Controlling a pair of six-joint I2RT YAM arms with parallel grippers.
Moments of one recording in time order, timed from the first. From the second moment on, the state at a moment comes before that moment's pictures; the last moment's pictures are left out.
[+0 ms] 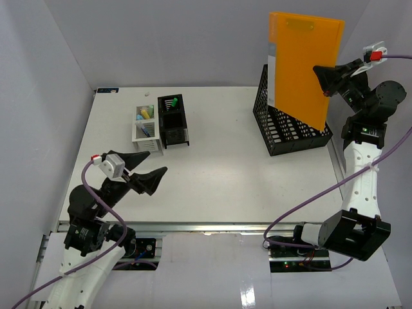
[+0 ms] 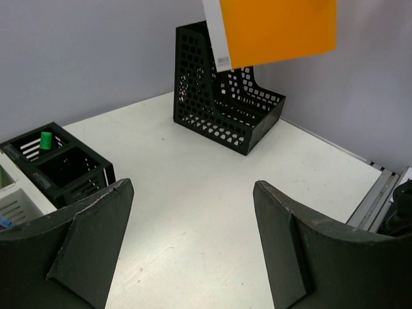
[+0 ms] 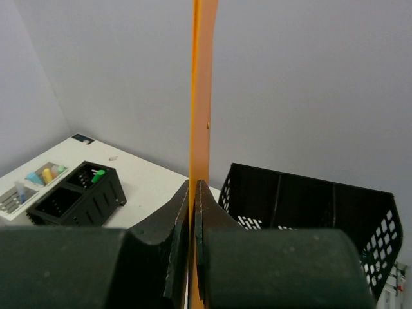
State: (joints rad) left arm -0.36 0.29 0.66 -0.14 0.38 -0.16; right arm -0.28 1.25 1.32 0.32 -0.82 0.30
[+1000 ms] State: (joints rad) left arm -0.36 0.16 0.58 -0.24 0.38 -0.24; right arm -0.20 1.34 1.30 0.36 -0.70 0.18
